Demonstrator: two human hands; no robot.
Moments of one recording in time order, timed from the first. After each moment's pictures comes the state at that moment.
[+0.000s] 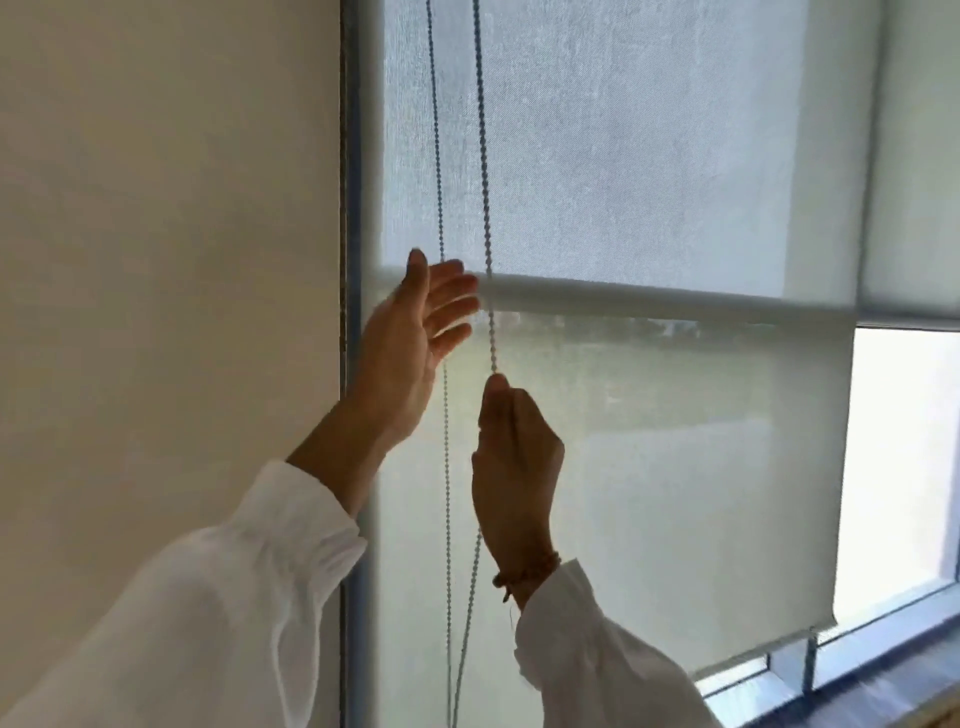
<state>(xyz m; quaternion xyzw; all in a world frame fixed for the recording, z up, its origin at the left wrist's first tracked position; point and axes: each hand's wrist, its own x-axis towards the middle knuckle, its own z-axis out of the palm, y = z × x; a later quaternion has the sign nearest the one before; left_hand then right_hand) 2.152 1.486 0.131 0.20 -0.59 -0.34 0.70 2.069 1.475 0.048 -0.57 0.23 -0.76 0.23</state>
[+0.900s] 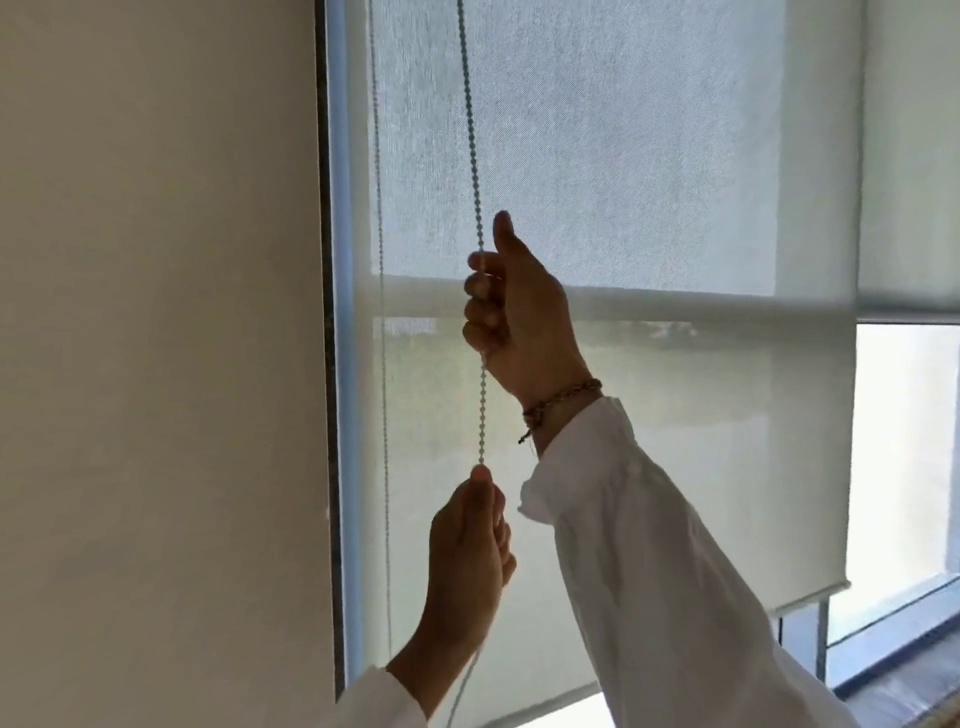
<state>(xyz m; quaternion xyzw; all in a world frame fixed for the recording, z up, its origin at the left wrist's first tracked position) 2.094 1.481 0.007 0.29 -0.51 -0.40 0.71 2.049 1.457 0.168 -0.55 0.11 -0.64 0.53</state>
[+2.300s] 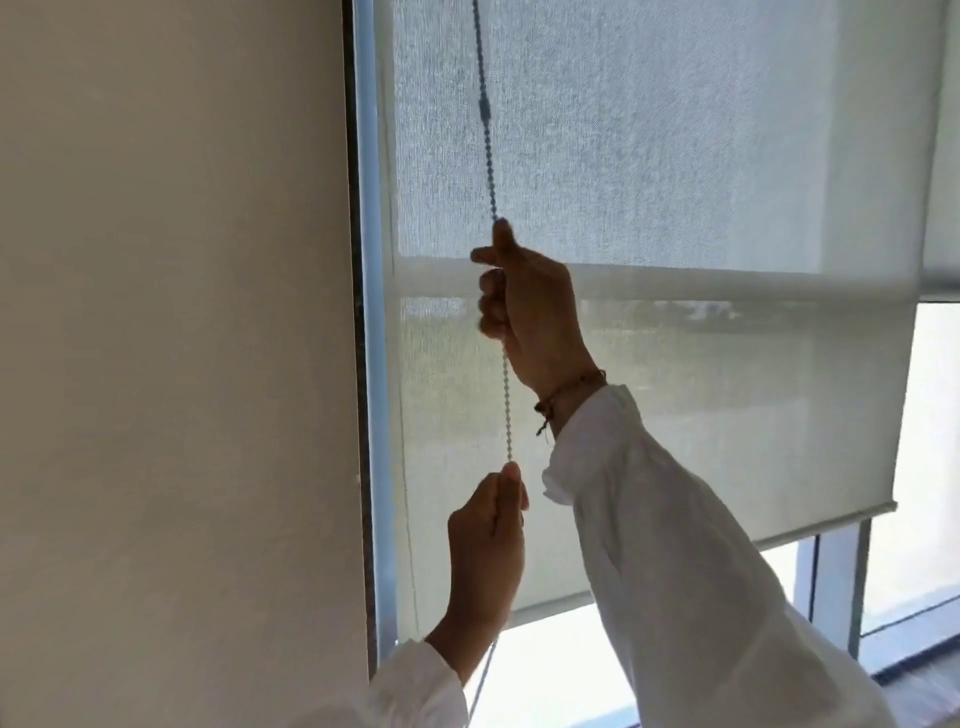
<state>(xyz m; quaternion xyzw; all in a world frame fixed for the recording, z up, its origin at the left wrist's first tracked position) 2.098 1.466 -0.029 0.36 -0.56 -0.20 0.71 2.051 1.455 0.151 -0.60 0.15 -0.67 0.42</state>
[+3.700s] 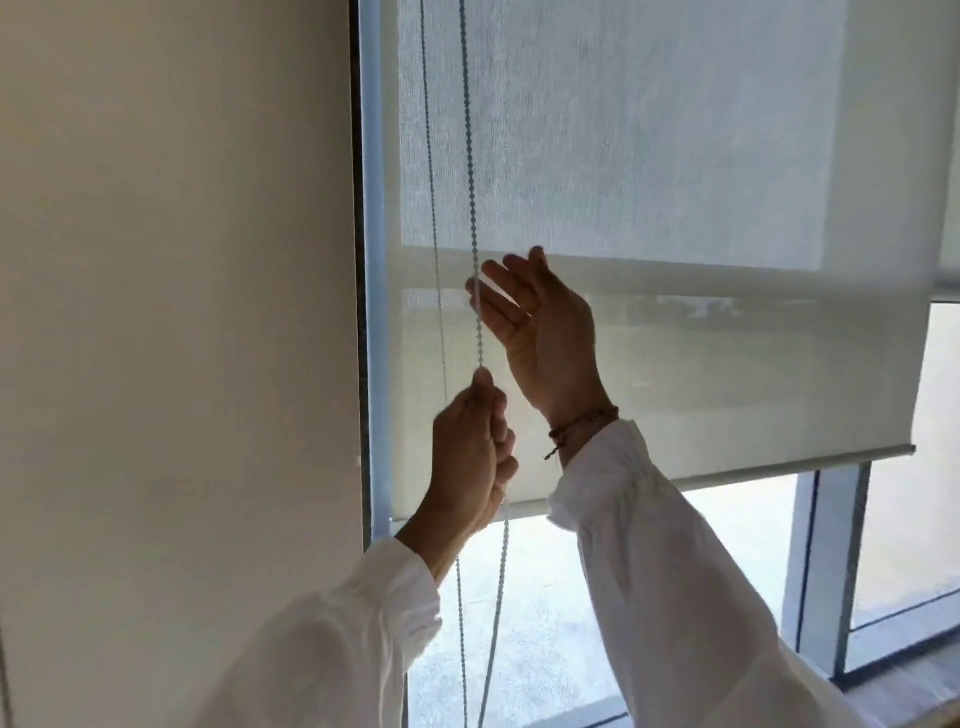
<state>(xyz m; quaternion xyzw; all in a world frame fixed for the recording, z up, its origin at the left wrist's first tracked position) 2.107 1.482 0.043 0.23 -0.50 -0.44 0.71 2.040 1.451 0.124 -0.51 0.00 -0.64 0.58</state>
